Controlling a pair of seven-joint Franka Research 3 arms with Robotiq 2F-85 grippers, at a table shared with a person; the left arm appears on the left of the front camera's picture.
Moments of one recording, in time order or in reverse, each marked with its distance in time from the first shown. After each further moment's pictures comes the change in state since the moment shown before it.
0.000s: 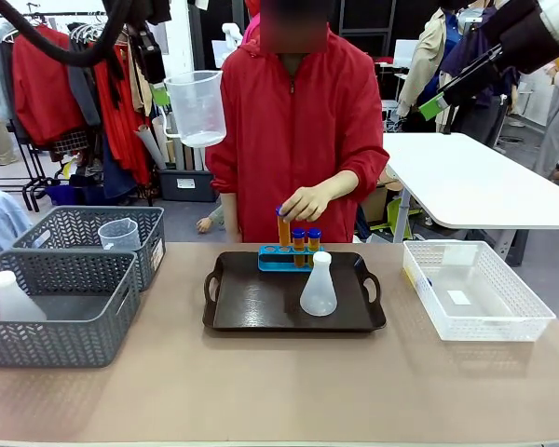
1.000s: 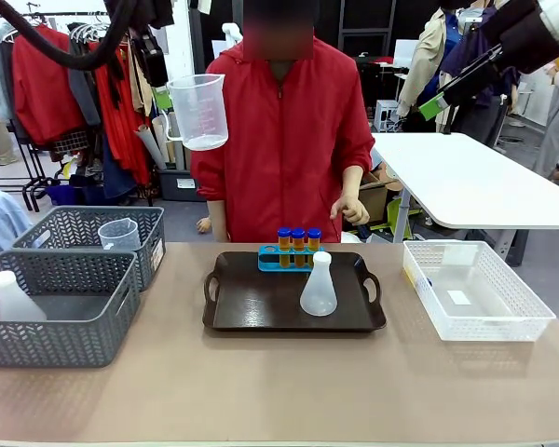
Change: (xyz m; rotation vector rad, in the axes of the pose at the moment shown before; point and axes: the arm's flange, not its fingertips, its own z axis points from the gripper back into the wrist) left arm 0.008 -0.005 -0.009 -0.015 0.010 -0.019; right arm 0.000 0.000 0.000 0.000 0.000 0.000
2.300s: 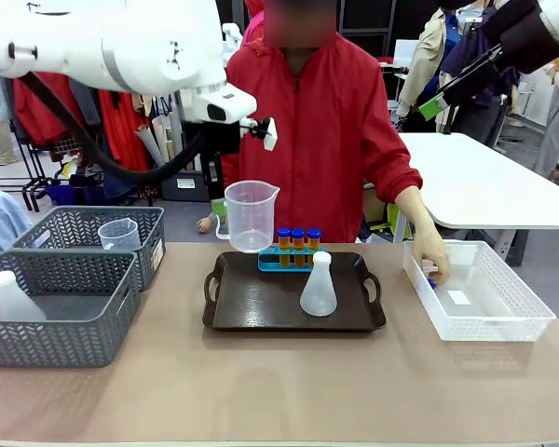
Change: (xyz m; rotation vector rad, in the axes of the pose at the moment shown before) left arm 0.041 -0.080 -0.188 -0.012 0.083 -0.213; right arm 0.000 0.000 0.000 0.000 0.000 0.000
